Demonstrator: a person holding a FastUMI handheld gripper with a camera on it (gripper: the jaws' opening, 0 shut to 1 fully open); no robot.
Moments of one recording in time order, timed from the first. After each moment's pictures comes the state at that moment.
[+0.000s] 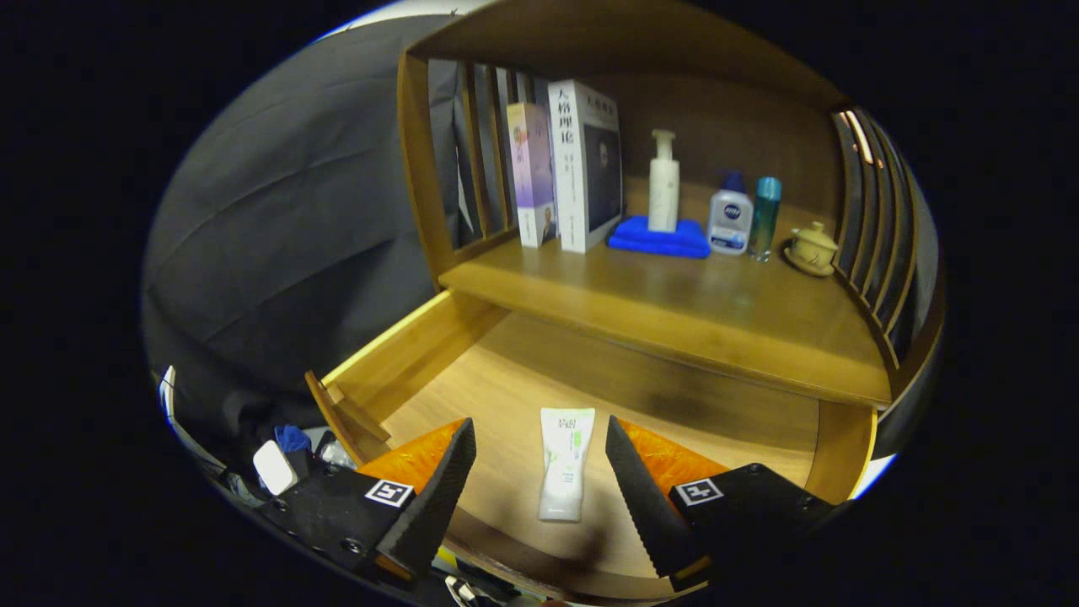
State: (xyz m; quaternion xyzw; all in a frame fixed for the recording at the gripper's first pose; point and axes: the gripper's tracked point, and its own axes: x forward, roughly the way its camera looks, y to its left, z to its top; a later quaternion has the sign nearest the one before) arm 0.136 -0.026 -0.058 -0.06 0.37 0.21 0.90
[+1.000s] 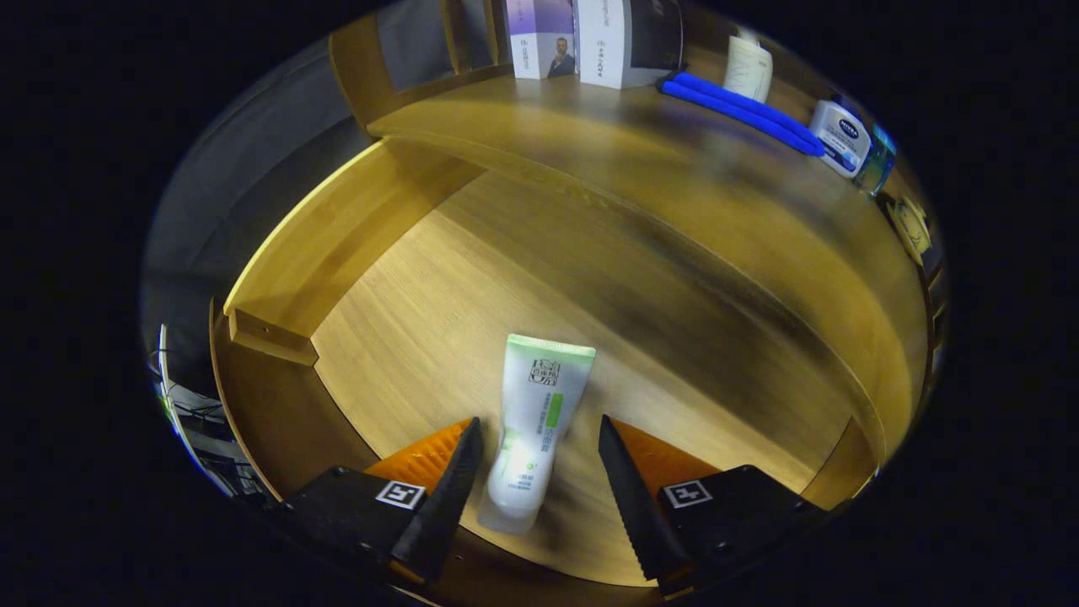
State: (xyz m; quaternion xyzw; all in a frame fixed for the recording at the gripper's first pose) arm 0.153 -0.040 -0.156 -0.14 0.59 0.22 0.76
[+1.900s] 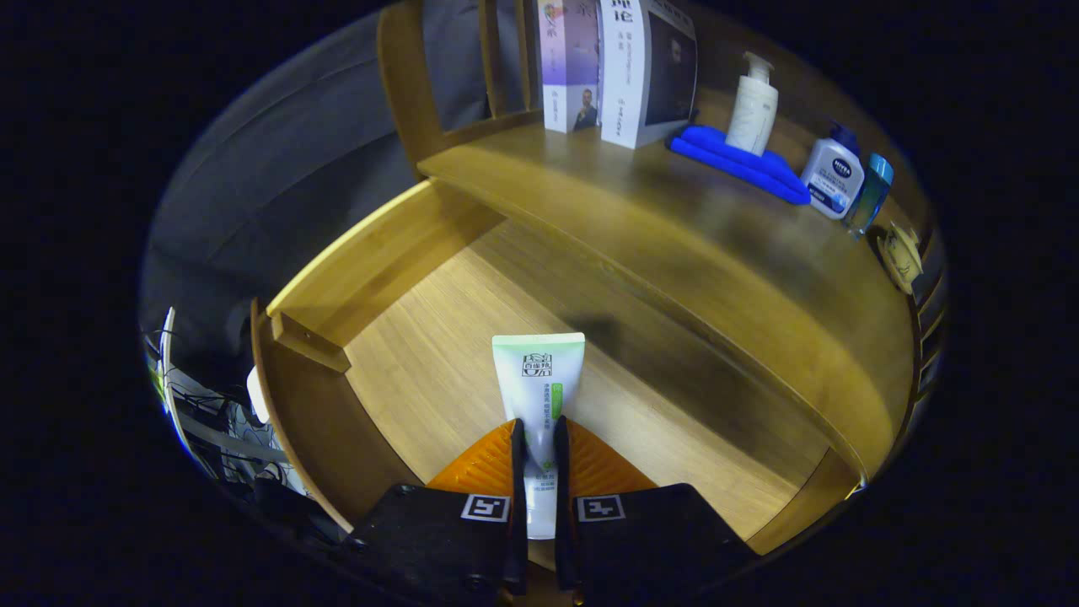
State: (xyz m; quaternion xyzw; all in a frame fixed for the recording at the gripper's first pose) arm 0.153 -0.026 -0.103 -0.14 0.51 0.26 0.81
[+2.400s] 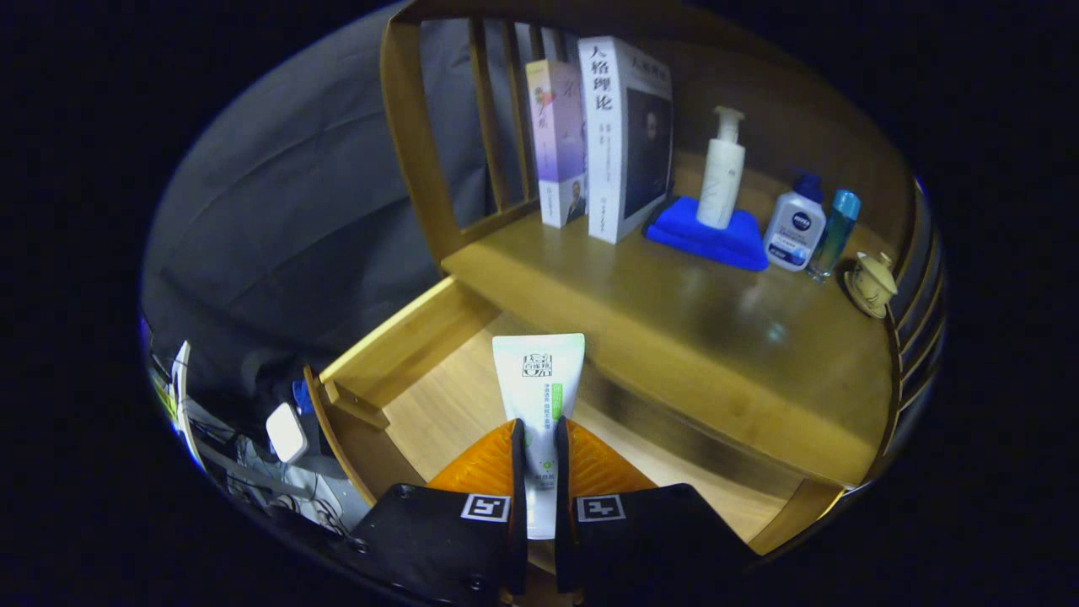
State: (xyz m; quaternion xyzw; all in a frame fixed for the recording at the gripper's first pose) arm 0.186 -0.014 -0.030 -0.08 0.42 0.26 0.87
